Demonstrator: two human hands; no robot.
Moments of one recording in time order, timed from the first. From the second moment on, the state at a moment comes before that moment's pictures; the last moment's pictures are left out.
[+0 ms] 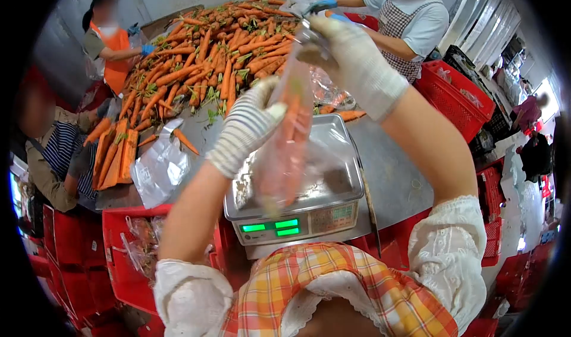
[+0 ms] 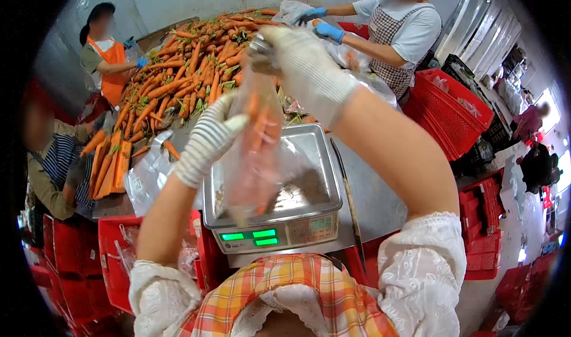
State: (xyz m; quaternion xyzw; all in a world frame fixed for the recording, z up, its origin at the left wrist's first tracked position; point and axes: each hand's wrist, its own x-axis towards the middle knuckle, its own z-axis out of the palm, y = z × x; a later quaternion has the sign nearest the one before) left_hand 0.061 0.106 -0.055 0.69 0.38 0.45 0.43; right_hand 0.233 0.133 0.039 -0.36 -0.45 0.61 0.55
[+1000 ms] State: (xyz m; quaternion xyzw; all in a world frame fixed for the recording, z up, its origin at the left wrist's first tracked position) left_hand -0.010 -0.022 -0.055 0.69 0.69 0.16 0.16; right_hand 0.288 -0.014 0.018 -0.43 -0.63 0.41 0.50
